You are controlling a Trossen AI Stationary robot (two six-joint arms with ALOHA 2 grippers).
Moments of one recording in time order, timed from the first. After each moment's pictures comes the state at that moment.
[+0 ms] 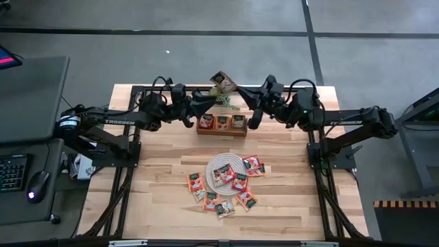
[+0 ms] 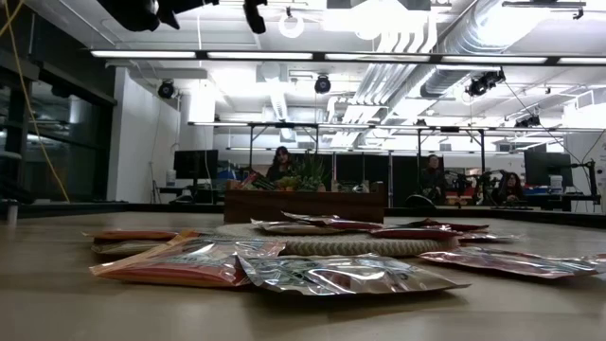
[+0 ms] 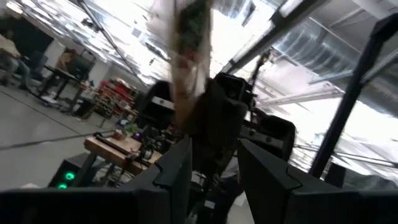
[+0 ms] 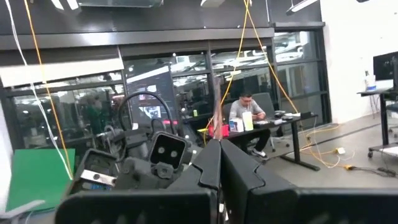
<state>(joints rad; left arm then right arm) 0.20 1.31 0.82 0.98 0.10 -0.60 -0.05 1.26 1.07 0.50 0.33 0.08</state>
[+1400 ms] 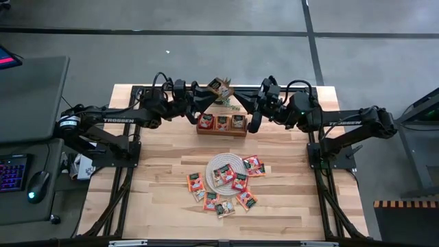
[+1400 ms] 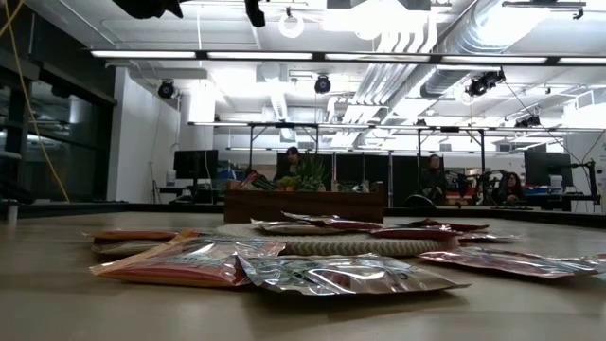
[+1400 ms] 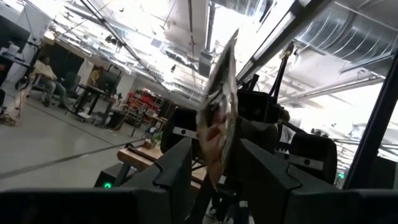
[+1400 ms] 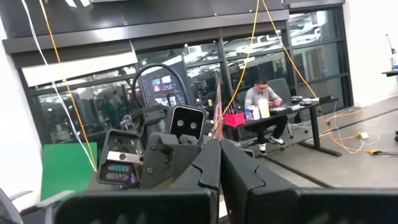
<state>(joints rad) 0.20 1.31 0.90 0.86 0.03 -0.47 -0.04 1.26 1.07 0.47 0.28 0.15</state>
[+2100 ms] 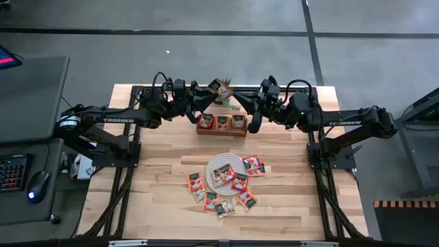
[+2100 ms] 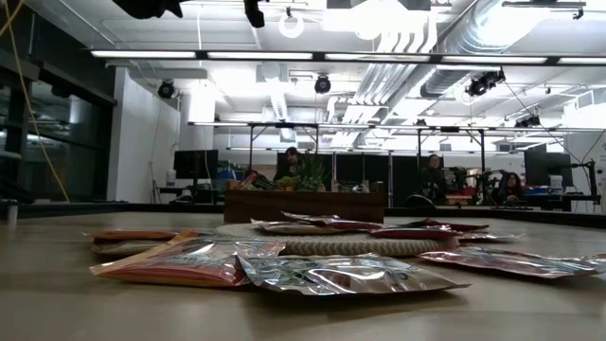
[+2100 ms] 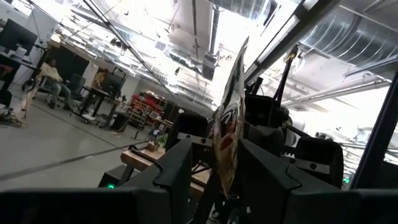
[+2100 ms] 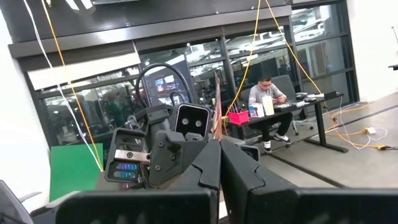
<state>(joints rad) 0.20 1.31 0.90 0.86 0.01 -0.47 -0.04 1.26 1.07 0.47 0.27 0.18</state>
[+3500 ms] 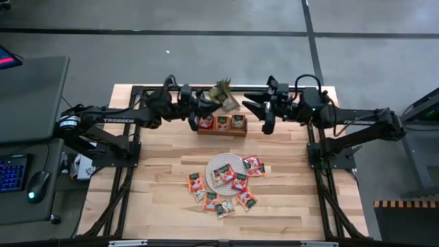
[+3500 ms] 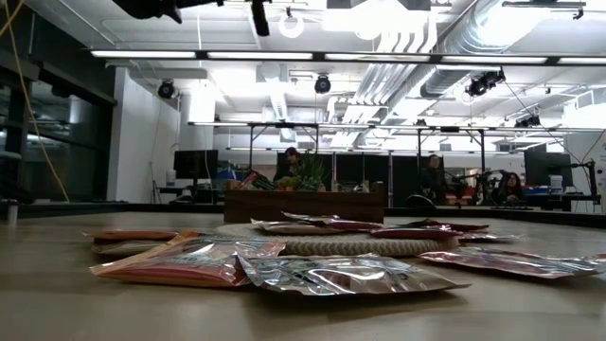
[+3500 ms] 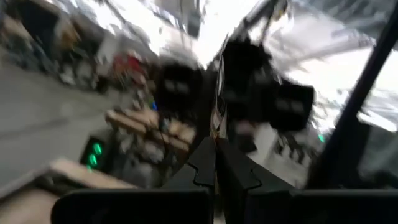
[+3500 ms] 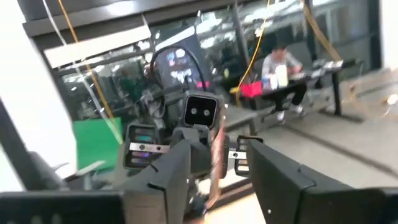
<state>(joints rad) 0.20 1.31 0.90 0.72 0.17 -0.48 -0.07 1.12 1.07 0.18 0.16 0.28</state>
